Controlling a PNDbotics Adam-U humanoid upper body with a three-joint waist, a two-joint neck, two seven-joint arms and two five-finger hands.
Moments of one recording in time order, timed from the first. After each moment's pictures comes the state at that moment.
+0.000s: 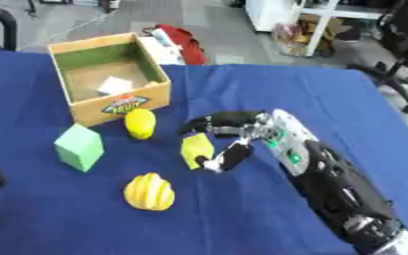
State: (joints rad) left arm -0.07 0.22 -0.07 -1.70 -0.06 -0.05 0.04; right arm -0.58 -0.40 0.29 -1.25 0.64 -0.51 0.65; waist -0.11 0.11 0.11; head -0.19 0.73
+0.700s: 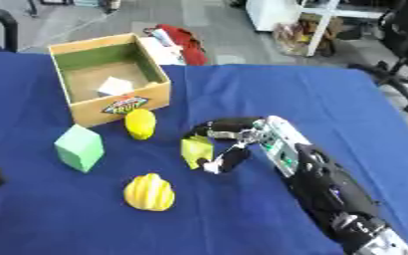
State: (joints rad) left arm -0.08 0.22 -0.07 -1.70 -0.06 -0.05 0.04; right arm -0.61 -0.36 0.27 -1.13 0.73 -0.56 0.61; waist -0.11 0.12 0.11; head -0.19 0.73
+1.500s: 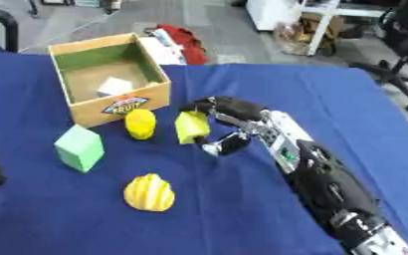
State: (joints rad) left arm -0.08 0.22 -0.07 -1.70 -0.06 -0.05 0.04; right arm -0.65 -0.35 0.24 -1.15 0.74 -0.66 0.15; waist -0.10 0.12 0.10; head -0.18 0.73
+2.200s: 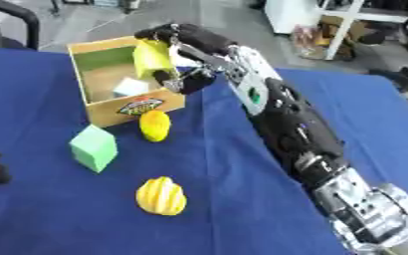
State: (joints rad) left arm -0.13 0.22 -0.09 -1.71 -0.06 -0.05 0.03; right arm -1.07 -0.21 0.14 -0.88 0.85 -0.57 0.22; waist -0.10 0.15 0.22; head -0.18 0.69
